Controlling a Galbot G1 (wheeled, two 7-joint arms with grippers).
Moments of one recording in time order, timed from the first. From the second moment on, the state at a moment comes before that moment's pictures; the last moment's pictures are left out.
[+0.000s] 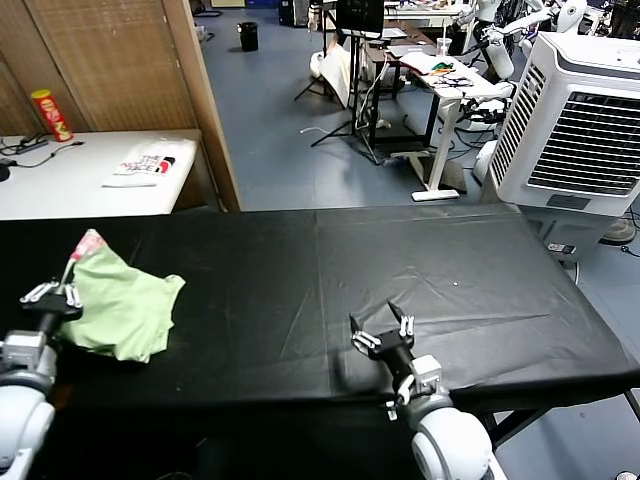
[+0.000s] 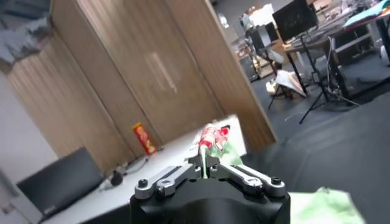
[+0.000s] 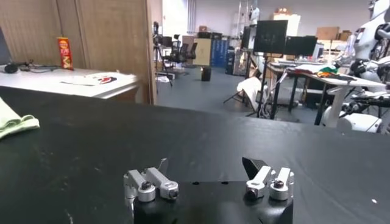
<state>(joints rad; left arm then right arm) 1.51 -0.93 -0.89 -2.06 -0.25 0.28 -0.17 -1.36 1.32 0.27 2.08 0.11 -0.39 0.05</state>
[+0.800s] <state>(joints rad) 1.37 -1.32 -0.37 -2.18 -0.26 0.38 -0.22 -1.43 1.36 0.33 2.12 0.11 -0.39 0.05</state>
